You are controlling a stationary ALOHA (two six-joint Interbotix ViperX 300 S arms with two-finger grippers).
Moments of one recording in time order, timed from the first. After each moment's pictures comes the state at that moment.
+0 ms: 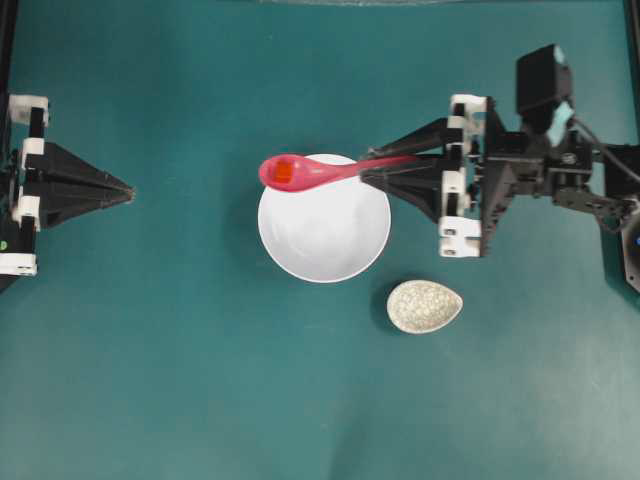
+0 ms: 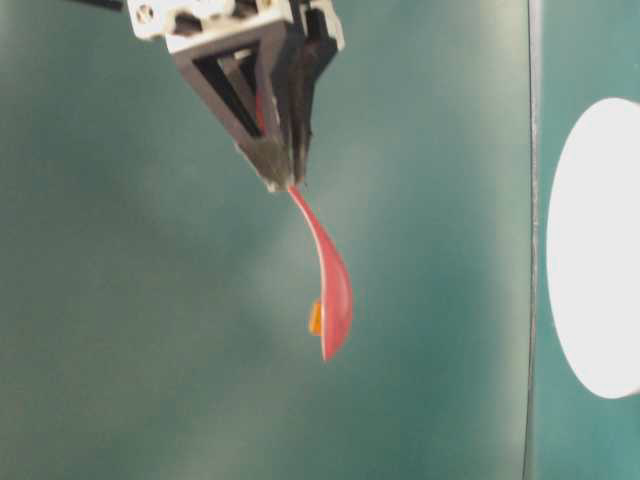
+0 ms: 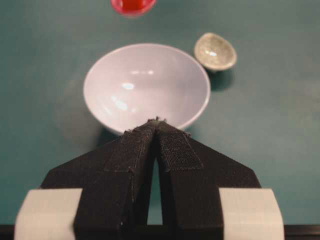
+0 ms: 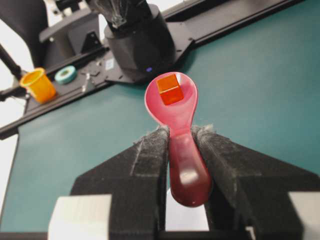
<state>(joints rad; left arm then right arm) 0.02 -0.94 1.15 0.01 0.08 -0.01 -0.03 -0.33 0.90 0.24 -0.48 0.20</state>
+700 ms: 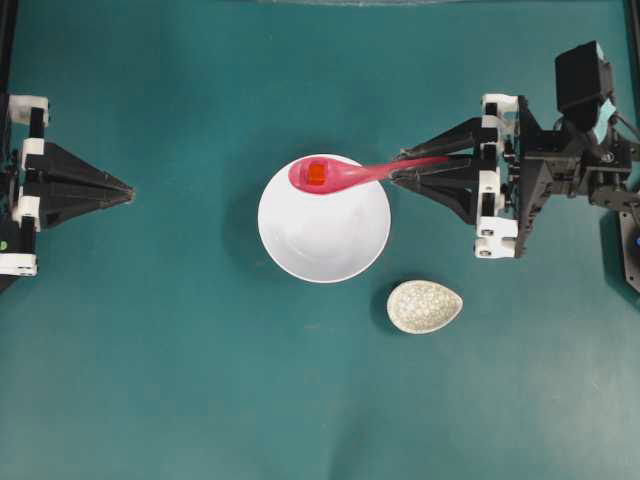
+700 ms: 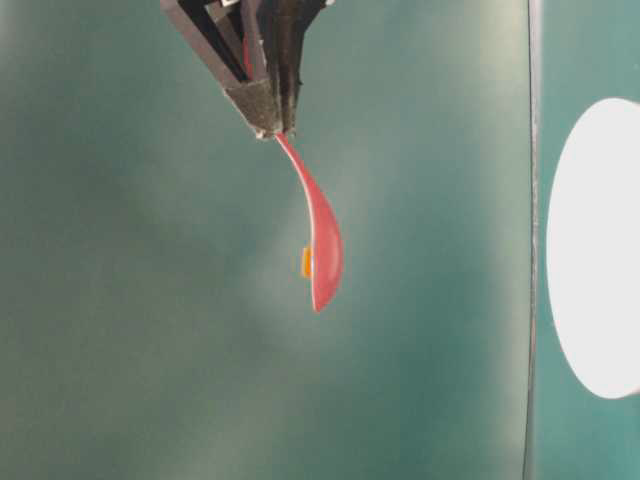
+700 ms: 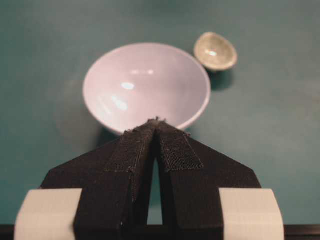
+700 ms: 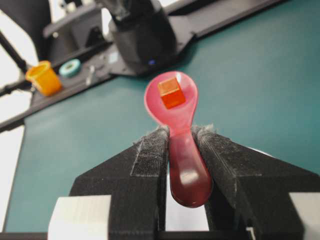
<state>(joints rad) 0.02 -0.94 1.15 0.01 0.08 -0.01 -0.03 -0.42 0.95 0.24 -0.43 0.20</state>
